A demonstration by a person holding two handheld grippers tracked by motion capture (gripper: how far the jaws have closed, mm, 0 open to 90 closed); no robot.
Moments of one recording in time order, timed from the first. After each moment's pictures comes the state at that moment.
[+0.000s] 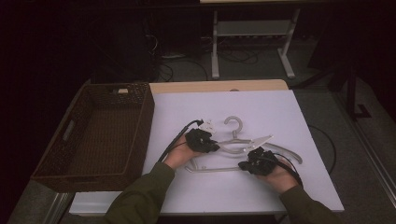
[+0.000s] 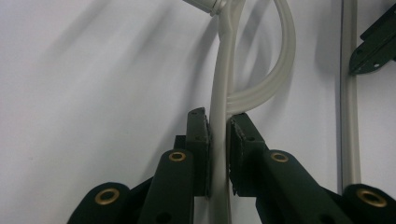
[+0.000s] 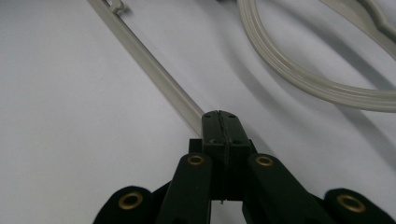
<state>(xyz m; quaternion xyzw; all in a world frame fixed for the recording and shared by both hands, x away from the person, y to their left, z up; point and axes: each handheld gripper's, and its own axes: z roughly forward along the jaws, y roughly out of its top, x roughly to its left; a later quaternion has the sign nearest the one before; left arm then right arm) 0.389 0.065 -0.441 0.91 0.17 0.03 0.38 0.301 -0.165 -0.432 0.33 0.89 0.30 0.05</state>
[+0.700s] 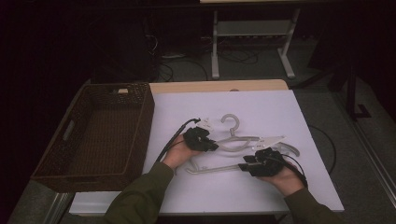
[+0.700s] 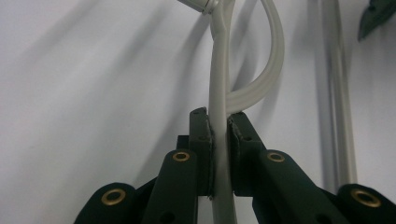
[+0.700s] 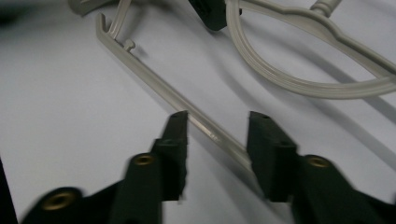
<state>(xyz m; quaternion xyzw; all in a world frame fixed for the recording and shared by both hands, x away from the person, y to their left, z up) 0.392 0.073 -0.436 0.90 0.19 0.01 0.38 0.288 -0.179 -0.416 0.34 0.86 0.36 0.06</state>
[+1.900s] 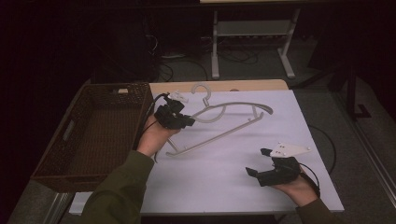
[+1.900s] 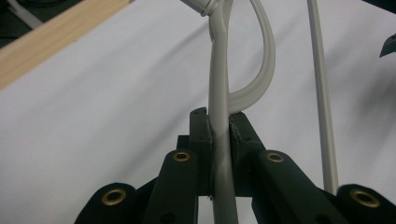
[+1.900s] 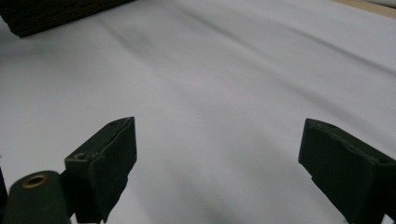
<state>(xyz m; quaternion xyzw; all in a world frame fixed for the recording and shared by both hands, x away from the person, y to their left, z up) 0.382 0.139 -0.311 0.88 0.31 0.11 0.36 0.260 -0.209 -0.410 0.34 0.81 0.45 0.15</state>
